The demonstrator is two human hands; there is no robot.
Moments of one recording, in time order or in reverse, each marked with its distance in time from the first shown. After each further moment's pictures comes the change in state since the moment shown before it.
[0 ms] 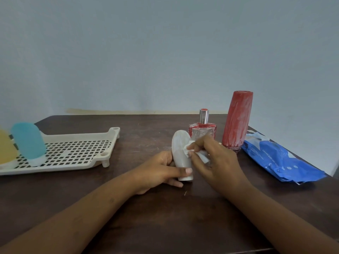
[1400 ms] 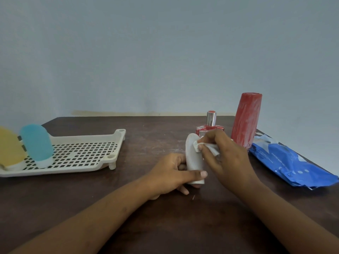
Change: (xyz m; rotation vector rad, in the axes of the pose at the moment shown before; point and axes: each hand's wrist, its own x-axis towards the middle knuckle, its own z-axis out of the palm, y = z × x) left_hand -0.002 0.002 0.010 0.094 0.096 0.034; right_hand 0.011 0.006 -0.002 -0.072 0.019 0.058
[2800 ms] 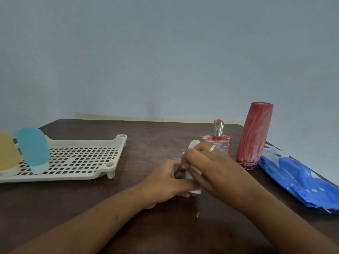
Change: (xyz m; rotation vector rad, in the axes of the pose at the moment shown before) left_hand 0.014 -0.014 -0.017 -0.001 0.058 0.066; right_hand 0.026 -0.015 0.006 -0.225 -0.329 -0.390
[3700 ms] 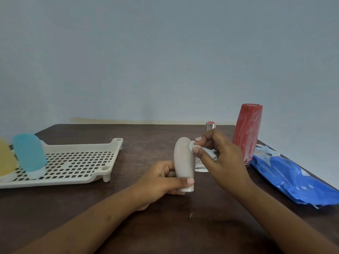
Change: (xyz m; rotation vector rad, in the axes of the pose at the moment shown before) left_hand -0.005 0.006 -0.001 -0.132 -0.019 -0.030; right_hand -0.008 0.020 0.007 0.522 0.395 0.510
